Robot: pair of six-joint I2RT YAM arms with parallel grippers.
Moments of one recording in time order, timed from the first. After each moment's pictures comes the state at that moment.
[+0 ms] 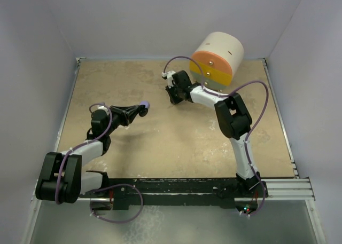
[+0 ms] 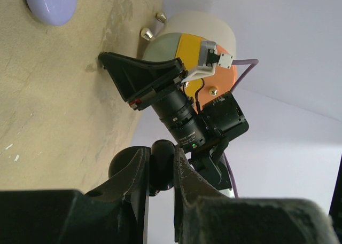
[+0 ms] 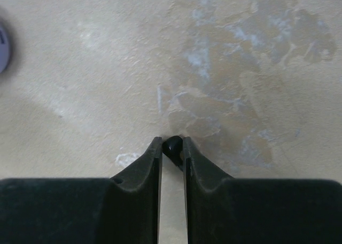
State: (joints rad) left arm -0.10 1.24 0.31 0.69 0.39 -1.68; right arm 0.57 2.24 1.68 -0.28 -0.03 -0.06
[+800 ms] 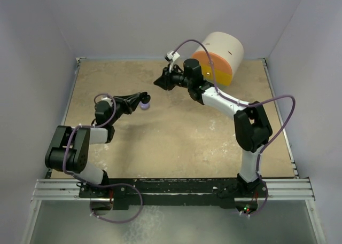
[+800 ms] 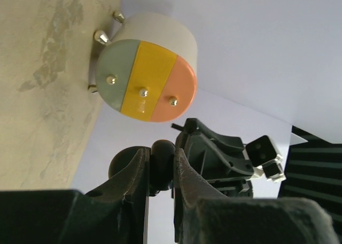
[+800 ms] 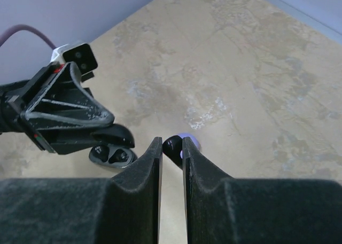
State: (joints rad) left arm -0.10 1.53 0.45 0.96 0.42 -1.86; right arm 0.56 1.92 1.48 0.22 -0.48 0.13
